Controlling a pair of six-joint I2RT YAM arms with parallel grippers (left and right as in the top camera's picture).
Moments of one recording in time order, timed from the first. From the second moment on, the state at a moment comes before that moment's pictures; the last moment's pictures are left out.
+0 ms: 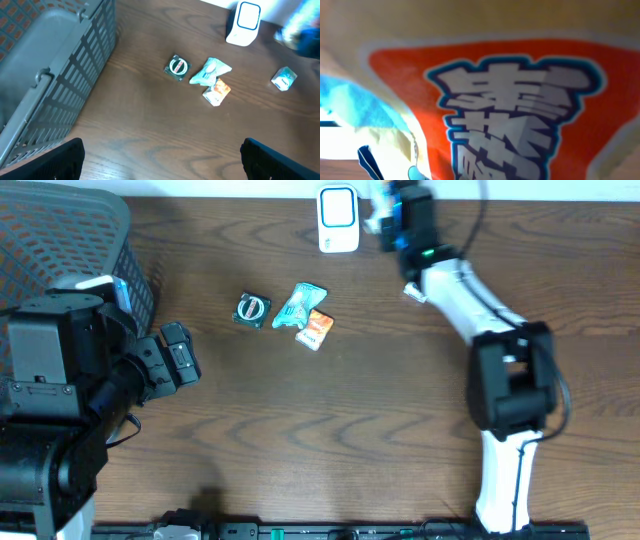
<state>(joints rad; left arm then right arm) -0.09 1.13 1.78 -1.47 -0.06 -0.33 0.22 2.21 1.75 -0.15 0.23 0.04</state>
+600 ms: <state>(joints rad) -0.09 1.13 1.78 -1.47 -0.06 -0.33 -0.30 2.14 1.76 -0.67 0.34 0.10</state>
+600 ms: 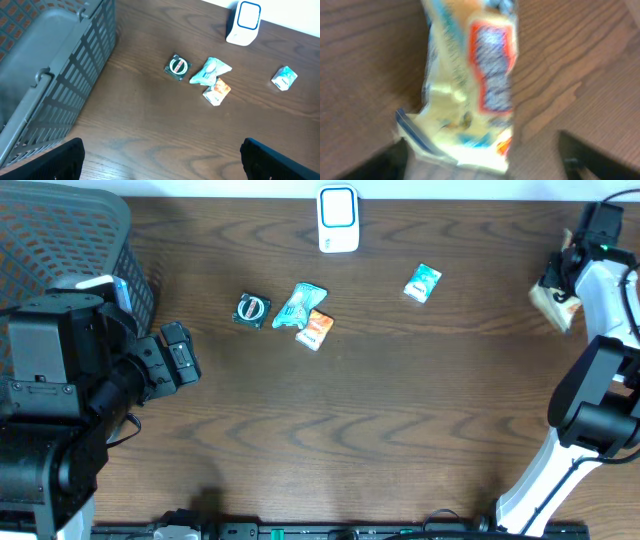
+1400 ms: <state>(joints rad) -0.09 1.13 1.78 -1.47 -0.06 -0.33 0.02 2.23 1.77 -0.70 -0.38 0.26</state>
